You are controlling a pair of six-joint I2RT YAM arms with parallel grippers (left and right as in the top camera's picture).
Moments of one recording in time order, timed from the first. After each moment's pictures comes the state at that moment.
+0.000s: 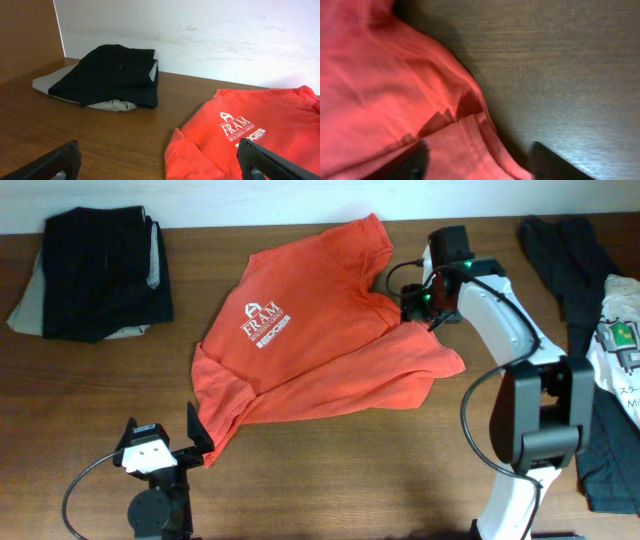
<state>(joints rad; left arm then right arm) 0.05 0.01 0.01 -0.07 -0.17 -0.10 0.10 2.07 1.65 -0.81 -0.07 0.15</state>
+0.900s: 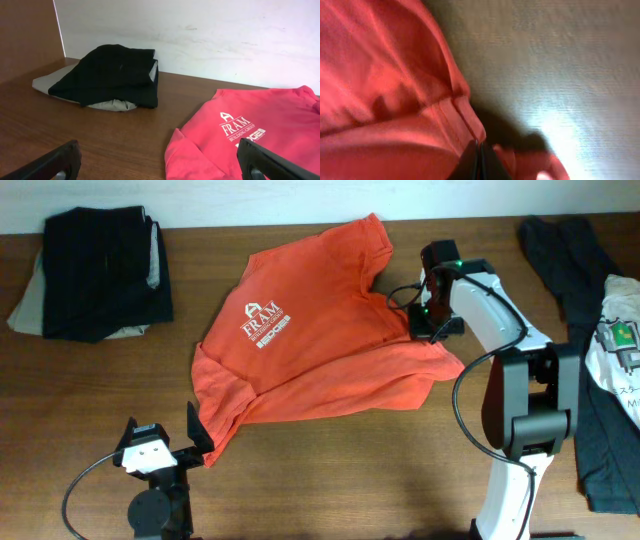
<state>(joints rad) 0.05 0.01 0.01 -0.07 -0.17 -0.10 0.10 2.14 1.72 -1.06 0.00 0.13</state>
